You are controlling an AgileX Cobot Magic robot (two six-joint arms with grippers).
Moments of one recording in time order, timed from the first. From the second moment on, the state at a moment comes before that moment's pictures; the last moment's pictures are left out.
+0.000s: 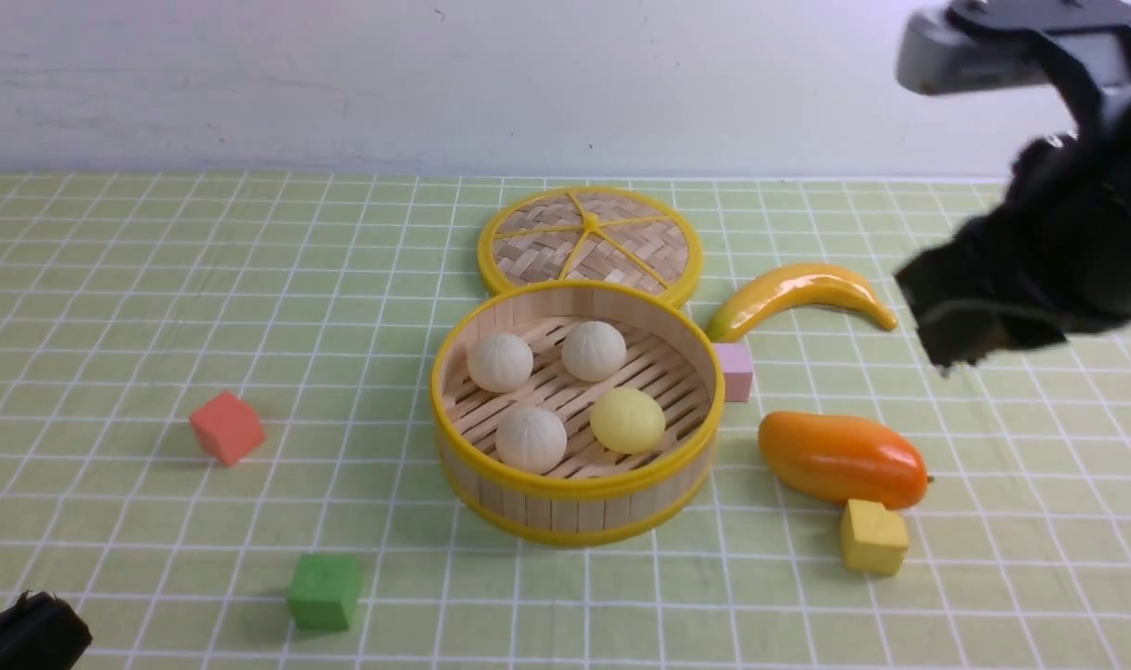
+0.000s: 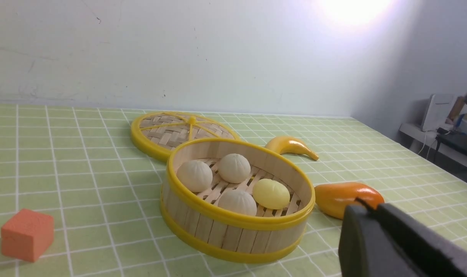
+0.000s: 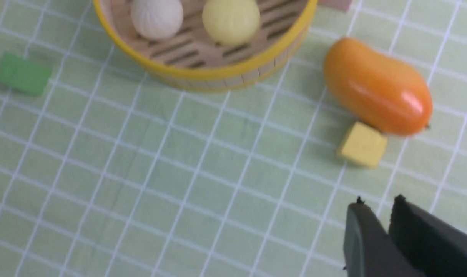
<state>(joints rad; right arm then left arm) 0.44 1.29 -1.36 0.08 1.19 0.10 -0.40 0.05 -0.18 -0.52 0.19 0.26</state>
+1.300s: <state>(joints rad) 0.01 -0.01 0.01 0.32 0.42 -0.22 -0.40 0.05 -0.18 -0.52 0.20 0.26</state>
